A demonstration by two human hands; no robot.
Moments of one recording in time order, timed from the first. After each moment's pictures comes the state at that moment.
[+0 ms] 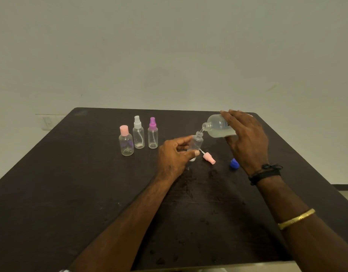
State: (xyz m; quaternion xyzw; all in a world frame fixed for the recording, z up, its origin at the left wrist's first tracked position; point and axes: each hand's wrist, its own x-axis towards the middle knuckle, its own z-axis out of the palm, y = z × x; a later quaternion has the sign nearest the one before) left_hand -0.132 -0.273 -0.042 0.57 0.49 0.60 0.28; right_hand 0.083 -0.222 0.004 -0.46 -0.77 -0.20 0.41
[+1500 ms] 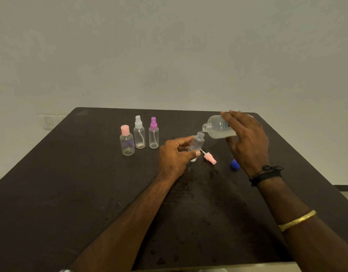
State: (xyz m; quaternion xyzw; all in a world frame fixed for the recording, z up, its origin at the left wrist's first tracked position) left_hand -0.132 -0.275 -0.040 0.57 0.49 0.60 0.27; right_hand 0.081 -0.224 0.002 -0.46 -0.77 -0.21 0.40
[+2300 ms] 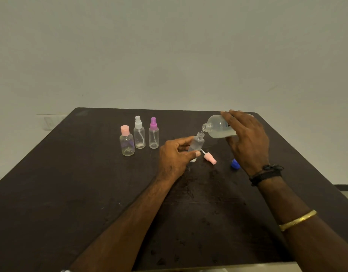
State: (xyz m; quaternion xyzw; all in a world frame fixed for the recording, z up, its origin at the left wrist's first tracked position) left_hand -0.133 -0.275 -0.042 0.58 0.49 0.59 0.28; right_hand 0.082 -0.222 0.002 -0.46 -0.77 -0.21 0.40
